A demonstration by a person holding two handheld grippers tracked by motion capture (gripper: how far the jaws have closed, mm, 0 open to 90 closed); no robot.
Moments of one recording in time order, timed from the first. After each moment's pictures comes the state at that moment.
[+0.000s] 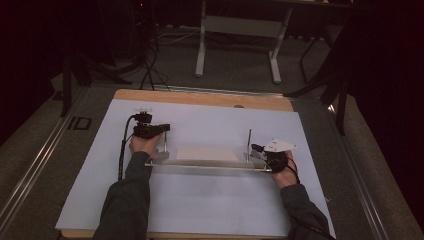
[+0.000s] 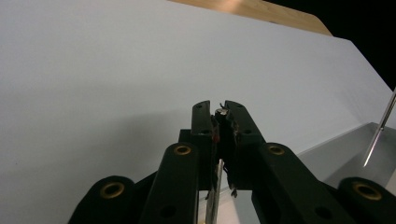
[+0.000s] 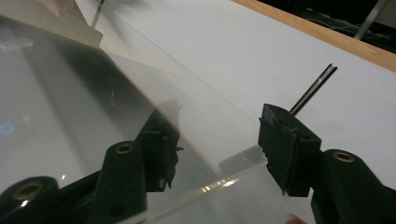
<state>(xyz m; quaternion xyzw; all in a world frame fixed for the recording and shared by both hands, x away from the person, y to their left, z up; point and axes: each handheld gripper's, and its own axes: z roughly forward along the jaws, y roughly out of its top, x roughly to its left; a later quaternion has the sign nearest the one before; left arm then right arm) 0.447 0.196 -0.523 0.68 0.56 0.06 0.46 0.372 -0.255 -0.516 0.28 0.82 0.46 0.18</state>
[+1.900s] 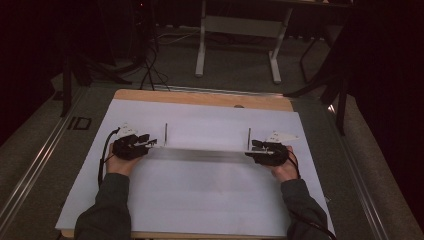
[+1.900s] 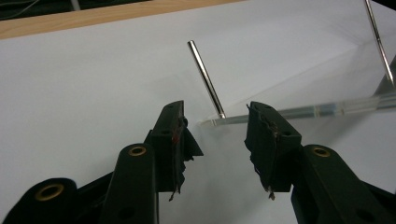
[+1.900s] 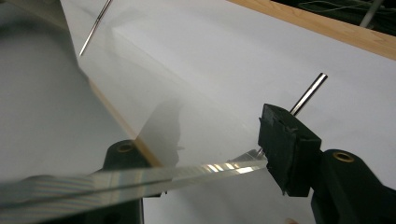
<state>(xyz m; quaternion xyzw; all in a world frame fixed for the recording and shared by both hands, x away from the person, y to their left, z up) 0.365 0.231 -0.515 0.75 0.44 0.19 0.45 0.388 -0.256 -0.501 0.32 0.81 0.47 0.15</state>
